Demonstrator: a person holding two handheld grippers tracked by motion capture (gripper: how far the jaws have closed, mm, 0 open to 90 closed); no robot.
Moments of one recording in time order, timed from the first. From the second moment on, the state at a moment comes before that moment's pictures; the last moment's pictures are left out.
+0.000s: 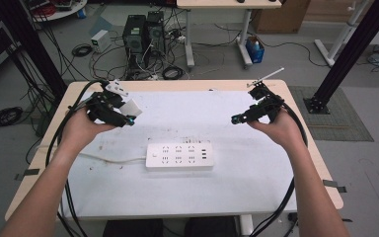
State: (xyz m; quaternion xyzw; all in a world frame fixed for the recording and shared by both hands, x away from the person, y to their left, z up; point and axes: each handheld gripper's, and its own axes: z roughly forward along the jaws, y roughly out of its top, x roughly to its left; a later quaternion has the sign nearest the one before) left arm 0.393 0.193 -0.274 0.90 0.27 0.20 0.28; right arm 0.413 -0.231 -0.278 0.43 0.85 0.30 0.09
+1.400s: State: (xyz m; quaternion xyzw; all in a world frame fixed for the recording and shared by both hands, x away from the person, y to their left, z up) left arm 0.377 0.076 -0.279 0.90 0.06 0.22 0.36; right arm 0.420 -0.165 -0.279 0.39 0.79 0.46 -0.13
